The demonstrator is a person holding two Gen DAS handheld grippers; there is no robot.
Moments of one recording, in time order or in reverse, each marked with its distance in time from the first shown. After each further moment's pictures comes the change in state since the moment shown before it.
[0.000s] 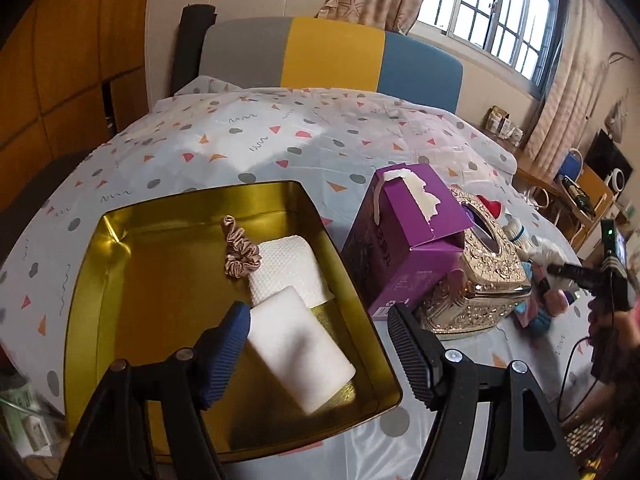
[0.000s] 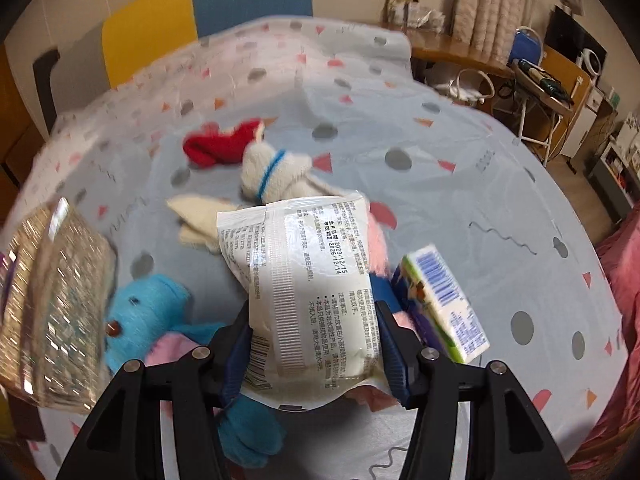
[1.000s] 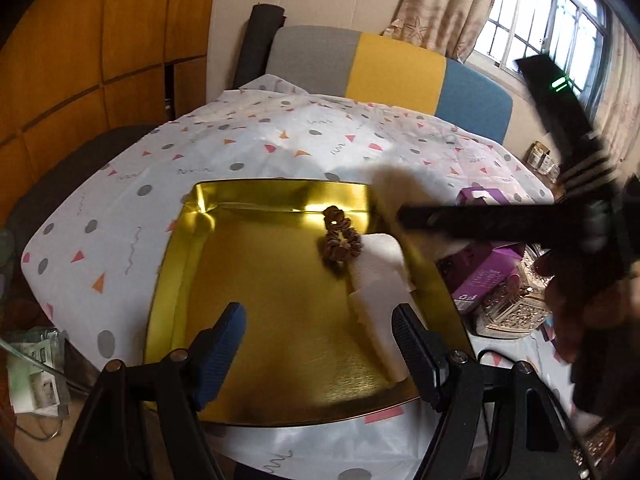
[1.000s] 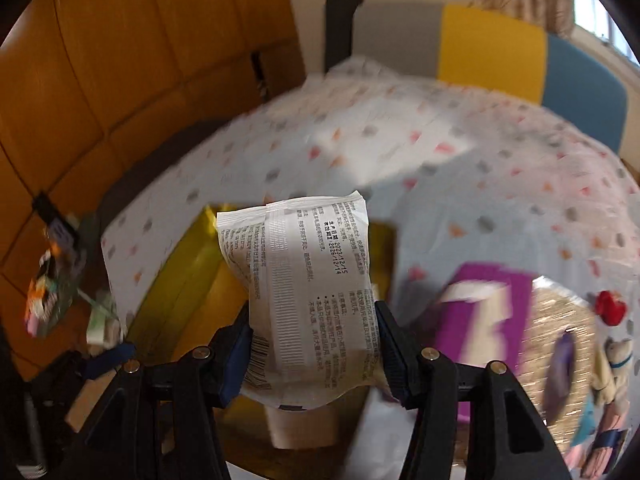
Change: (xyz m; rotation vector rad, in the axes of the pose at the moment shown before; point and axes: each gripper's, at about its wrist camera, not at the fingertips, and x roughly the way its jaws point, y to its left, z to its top) left arm -0.043 0.080 -0.032 -0.146 -0.048 0.119; right arm -0.103 0.396 -0.062 -0.672 0.037 0.549
